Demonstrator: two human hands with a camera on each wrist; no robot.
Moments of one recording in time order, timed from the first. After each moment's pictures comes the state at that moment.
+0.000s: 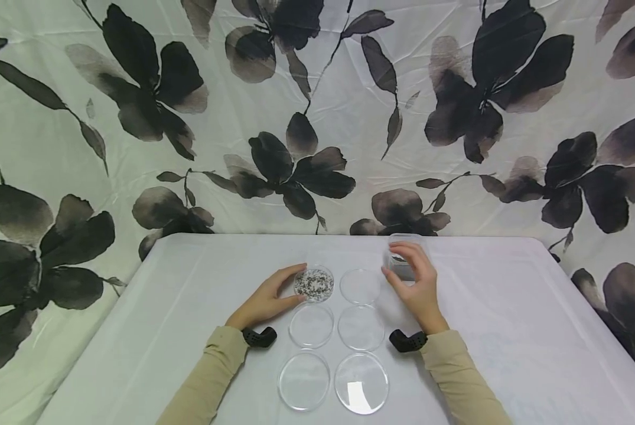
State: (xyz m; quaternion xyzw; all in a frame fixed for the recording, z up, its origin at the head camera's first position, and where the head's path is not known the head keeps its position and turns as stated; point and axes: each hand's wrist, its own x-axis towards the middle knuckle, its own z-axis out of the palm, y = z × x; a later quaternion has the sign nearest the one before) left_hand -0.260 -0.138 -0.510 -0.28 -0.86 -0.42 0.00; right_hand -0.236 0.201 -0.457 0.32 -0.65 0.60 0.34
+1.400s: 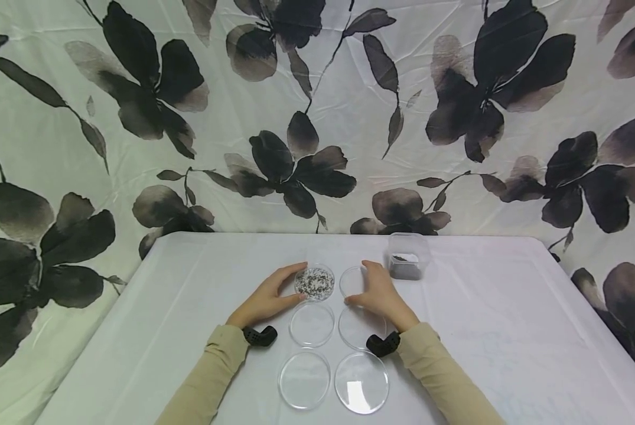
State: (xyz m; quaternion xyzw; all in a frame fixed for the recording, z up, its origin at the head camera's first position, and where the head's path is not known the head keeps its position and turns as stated) left_hand -0.261 -0.138 -0.510 -0.28 -0.86 -0.41 0.01; right_hand -0.245 0.154 -0.472 0.14 -0.92 0.37 0.01
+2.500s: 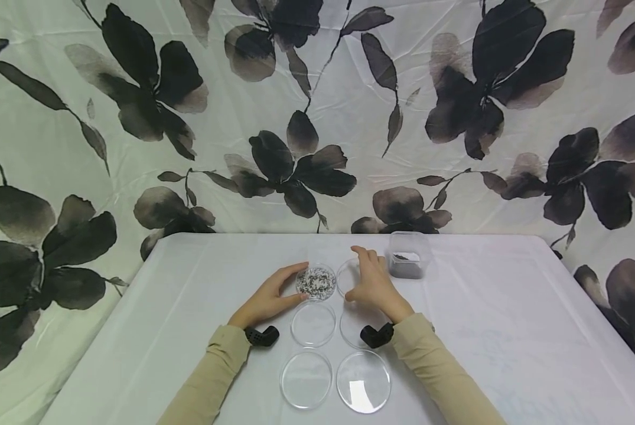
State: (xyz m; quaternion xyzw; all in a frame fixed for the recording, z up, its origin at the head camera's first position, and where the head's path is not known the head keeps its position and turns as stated) left_hand -0.260 -0.138 -0.509 -0.28 -0.87 -0.41 0.00; right_hand -0.251 0.138 -0.453 0.15 -0.93 0.34 0.03
